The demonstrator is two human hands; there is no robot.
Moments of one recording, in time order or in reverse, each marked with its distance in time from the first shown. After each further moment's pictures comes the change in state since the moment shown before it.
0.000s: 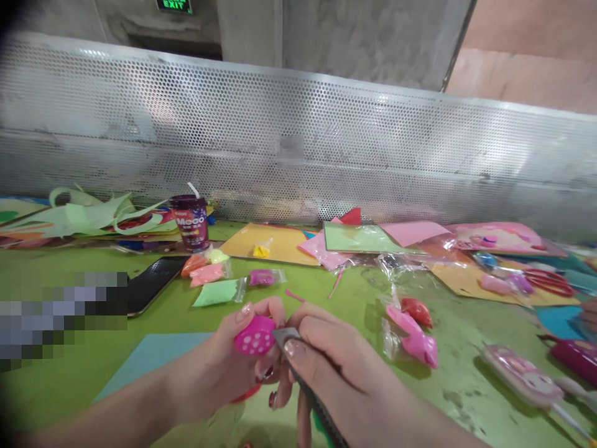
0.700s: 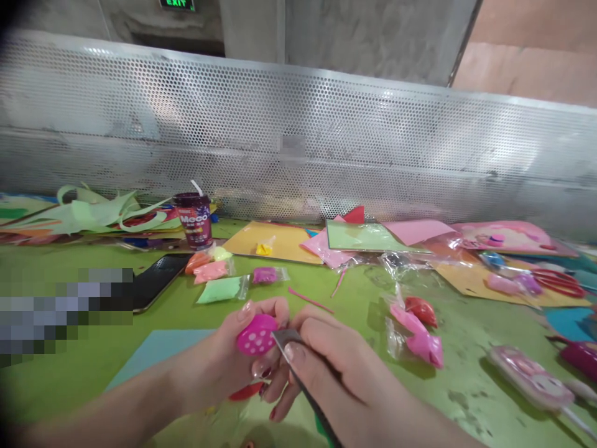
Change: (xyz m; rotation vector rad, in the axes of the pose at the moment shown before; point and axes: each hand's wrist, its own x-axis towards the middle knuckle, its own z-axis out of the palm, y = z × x) left_hand 0.003 -0.001 -0.003 -0.012 -0.121 0.081; right_hand -0.002 -0.007 0.006 -0.377 0.248 -0.155
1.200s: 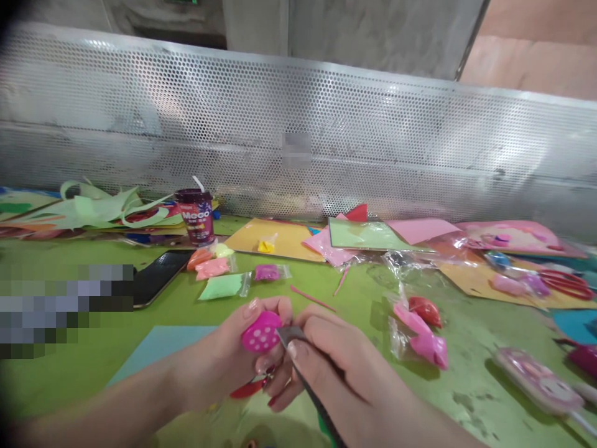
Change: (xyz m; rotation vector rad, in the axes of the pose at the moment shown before) left_hand -0.002 -0.003 -0.006 0.009 -0.026 -0.015; right_hand -0.001 0.007 -0.005 -0.279 0.103 -0.028
